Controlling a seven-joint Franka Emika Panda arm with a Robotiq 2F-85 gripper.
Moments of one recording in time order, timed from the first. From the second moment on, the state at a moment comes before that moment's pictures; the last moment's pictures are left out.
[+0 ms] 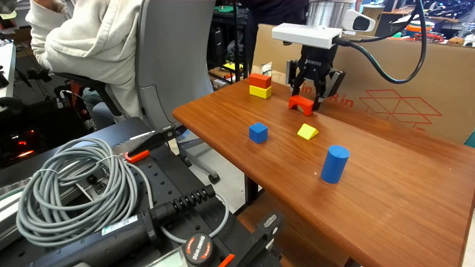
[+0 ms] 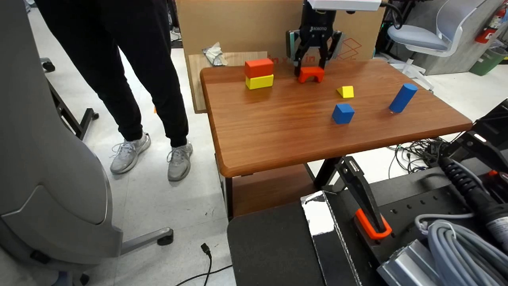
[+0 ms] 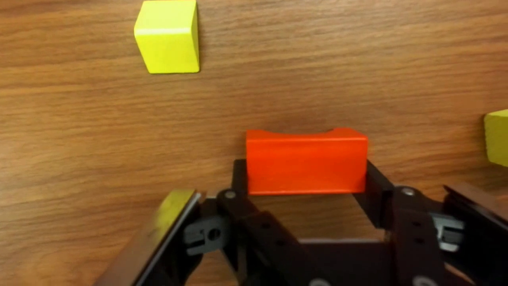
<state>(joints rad) 0.10 0.95 -0.03 -1.41 0.00 2.20 0.11</state>
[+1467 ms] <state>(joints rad) 0.20 0.56 0.02 -1.75 -0.07 2.32 0.16</state>
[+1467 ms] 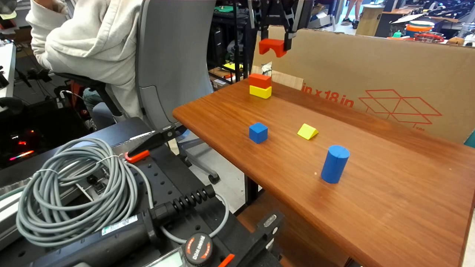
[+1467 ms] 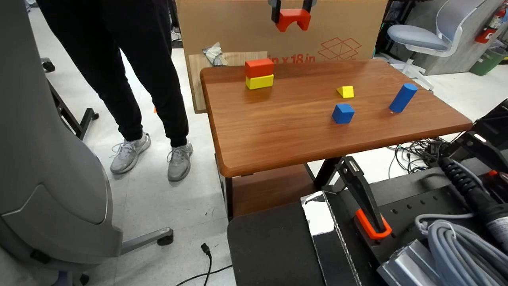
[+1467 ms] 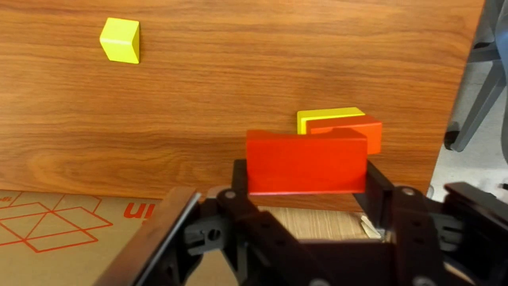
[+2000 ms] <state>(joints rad) 0.17 0.58 0.07 -1.74 -0.04 2.32 0.08</state>
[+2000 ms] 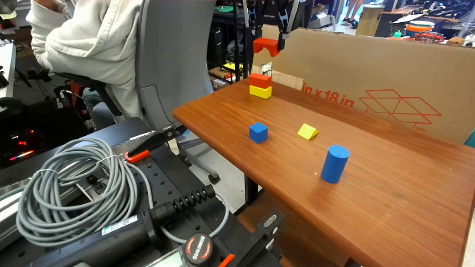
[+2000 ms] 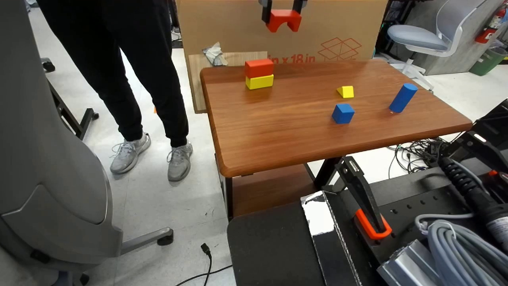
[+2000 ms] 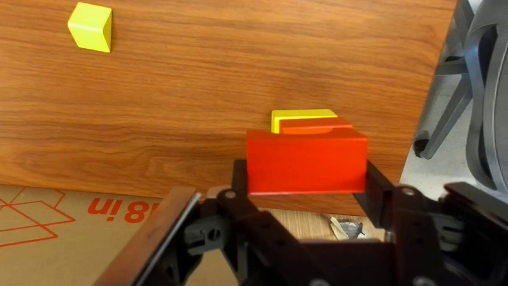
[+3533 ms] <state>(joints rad) 0.18 0.80 0.10 -1.52 -0.01 2.25 0.04</state>
